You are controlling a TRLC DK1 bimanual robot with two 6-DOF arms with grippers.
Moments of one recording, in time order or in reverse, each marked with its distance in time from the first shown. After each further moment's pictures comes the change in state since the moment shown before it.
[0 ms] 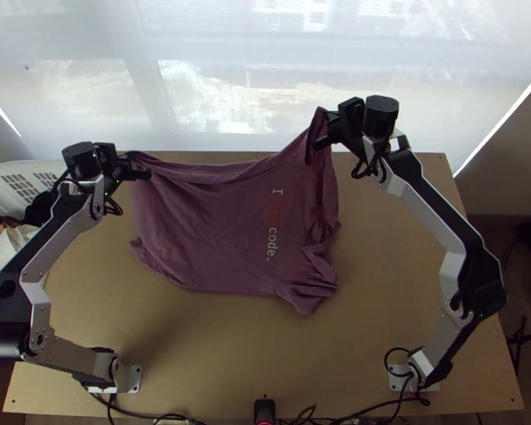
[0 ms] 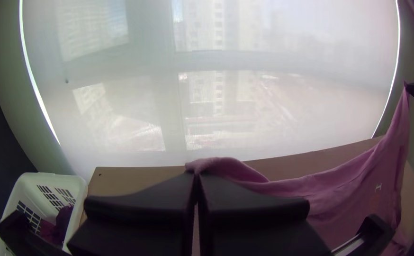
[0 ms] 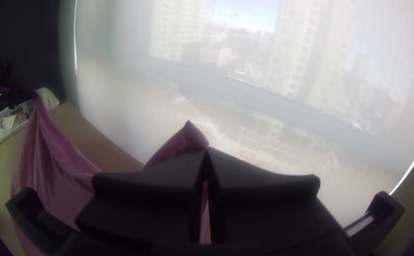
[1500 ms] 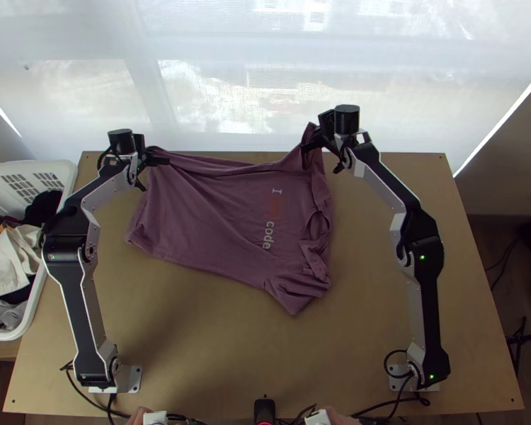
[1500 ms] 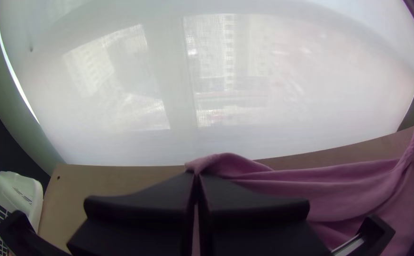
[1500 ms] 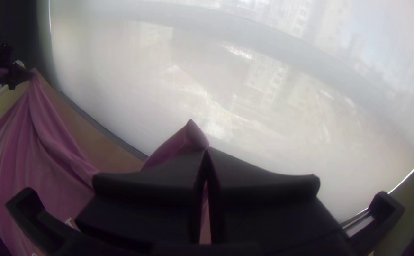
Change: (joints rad) left arm 0.008 0.669 0.546 -0.013 -0.070 0.034; right arm -0.047 0.498 0.395 -0.069 0.043 -0.023
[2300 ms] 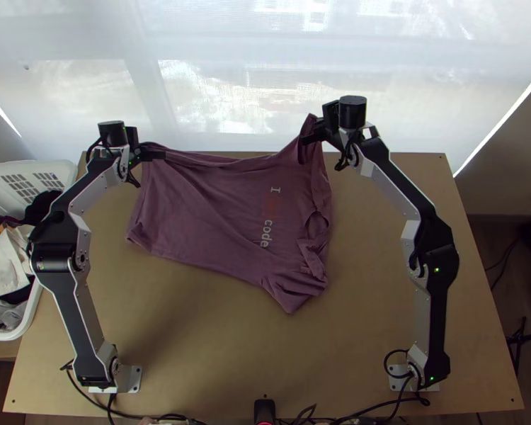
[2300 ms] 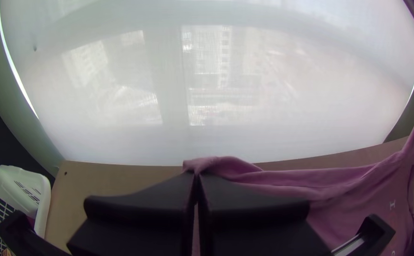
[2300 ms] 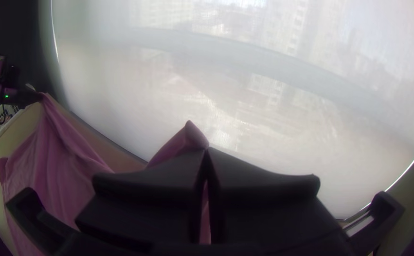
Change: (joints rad) left arm -0.002 -0.118 -0.013 -0.136 0.042 -0.058; right arm 0.031 -0.160 -0.084 -0.031 -0.001 0.090
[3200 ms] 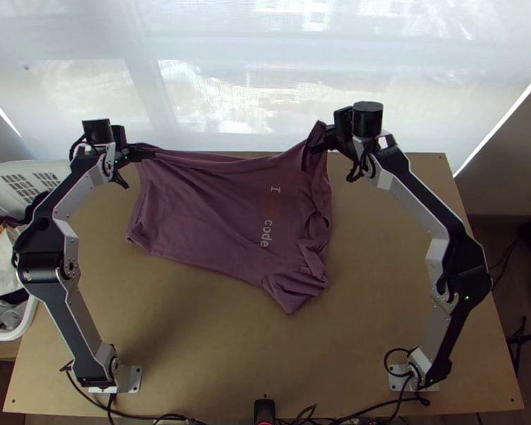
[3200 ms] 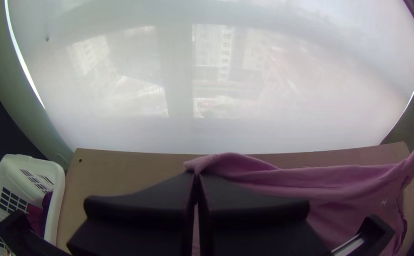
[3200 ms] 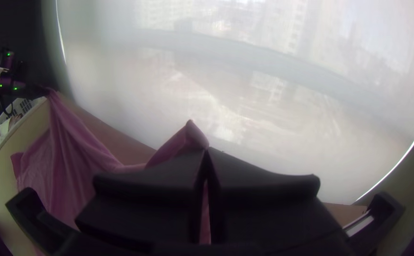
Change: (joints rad) left arm 0.042 -0.090 -0.029 -0.116 0.034 -0.014; right arm 0.003 -0.239 -0.259 0.000 -0.007 0.022
